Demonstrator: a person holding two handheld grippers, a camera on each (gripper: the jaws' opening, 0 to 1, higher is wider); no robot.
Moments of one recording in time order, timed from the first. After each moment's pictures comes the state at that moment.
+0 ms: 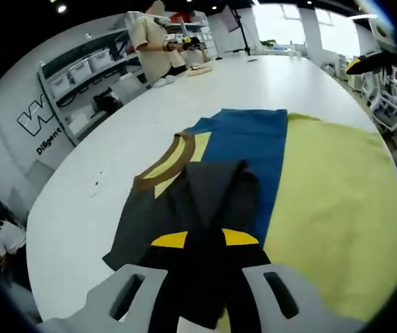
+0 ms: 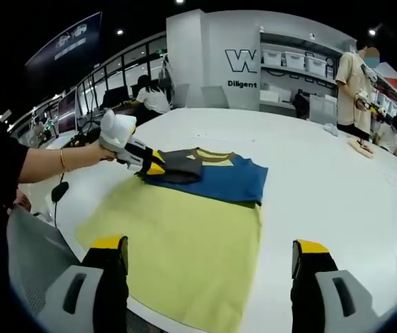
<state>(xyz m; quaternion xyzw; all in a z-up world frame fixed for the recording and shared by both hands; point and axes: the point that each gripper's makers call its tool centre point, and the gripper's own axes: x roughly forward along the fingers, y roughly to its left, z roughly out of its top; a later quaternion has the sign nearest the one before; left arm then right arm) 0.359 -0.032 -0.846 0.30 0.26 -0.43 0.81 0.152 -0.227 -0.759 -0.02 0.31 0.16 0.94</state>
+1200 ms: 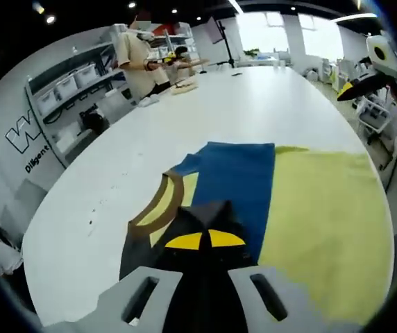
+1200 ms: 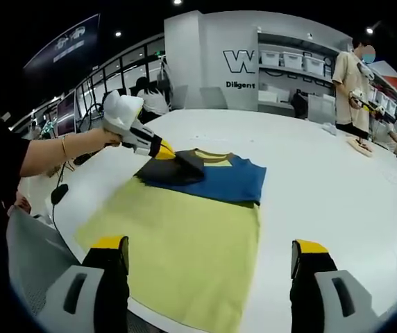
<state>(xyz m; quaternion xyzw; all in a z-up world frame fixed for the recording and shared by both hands) 0.364 -0.090 -0.794 0.29 0.22 -0.49 0.79 0.151 -0.232 -0.759 -0.02 0.31 0.16 0.94</state>
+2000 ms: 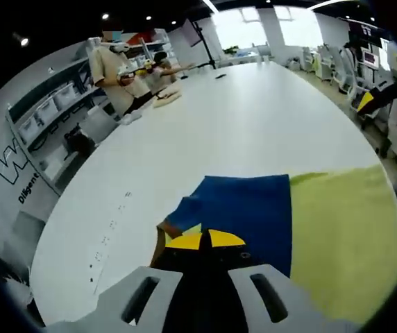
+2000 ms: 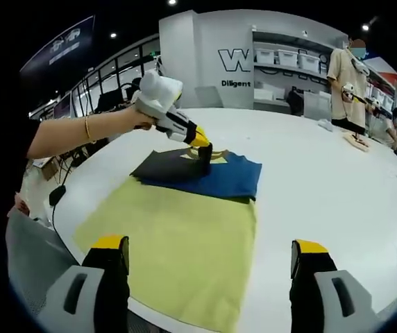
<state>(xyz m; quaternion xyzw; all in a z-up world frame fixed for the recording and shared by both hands) 0.400 -0.176 -0.788 0.33 0.19 -0.52 0.77 0.148 -0.240 -0.765 -0.01 0.31 0.14 0.94</state>
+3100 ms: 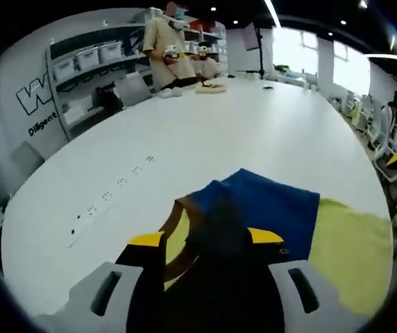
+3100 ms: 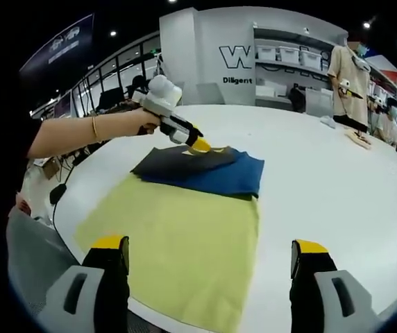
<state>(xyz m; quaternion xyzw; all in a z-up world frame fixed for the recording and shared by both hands) 0.432 -0.150 -0.814 0.17 0.28 -0.45 0.83 0.150 -0.238 -0.771 -0.01 0.32 0.15 0.93</state>
